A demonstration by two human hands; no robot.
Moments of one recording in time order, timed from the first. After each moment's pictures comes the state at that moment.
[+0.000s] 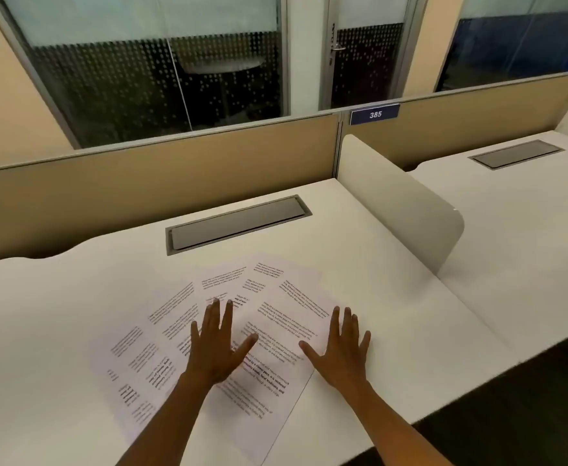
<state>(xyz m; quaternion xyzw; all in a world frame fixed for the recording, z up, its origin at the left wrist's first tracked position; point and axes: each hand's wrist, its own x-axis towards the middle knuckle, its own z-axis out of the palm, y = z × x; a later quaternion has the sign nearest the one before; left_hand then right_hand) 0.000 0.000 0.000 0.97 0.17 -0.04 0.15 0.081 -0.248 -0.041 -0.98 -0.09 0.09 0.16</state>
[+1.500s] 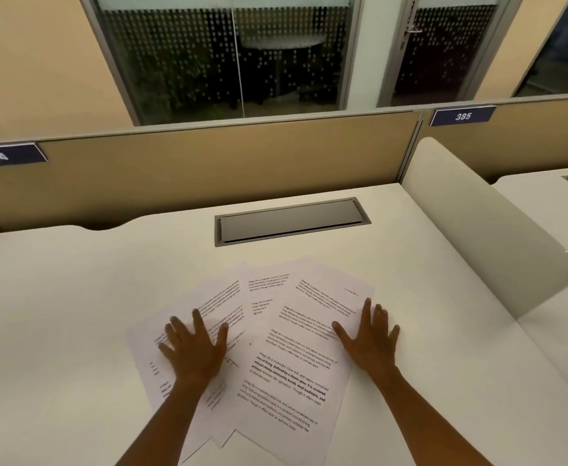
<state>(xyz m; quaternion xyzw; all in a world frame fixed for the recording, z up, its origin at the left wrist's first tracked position) -0.013 0.107 -0.032 0.87 0.46 -0.03 0.14 0.166 -0.174 -0.046 -0.97 -0.10 0.13 0.16</state>
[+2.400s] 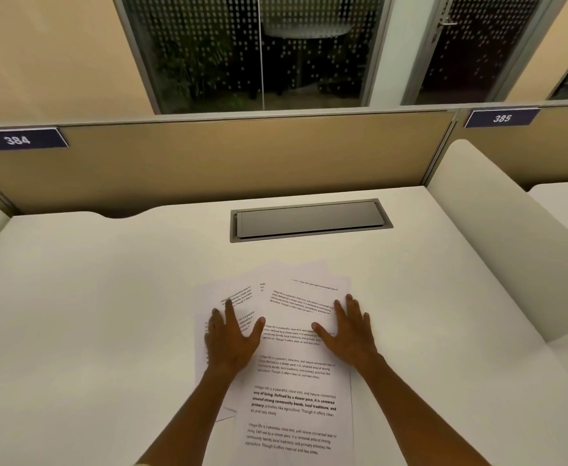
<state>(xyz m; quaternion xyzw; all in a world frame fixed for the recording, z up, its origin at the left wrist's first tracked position) 0.019 0.092 -0.031 0.84 0.43 0.00 0.33 0.180 -0.107 -0.052 -0.95 -0.24 0.18 0.12</state>
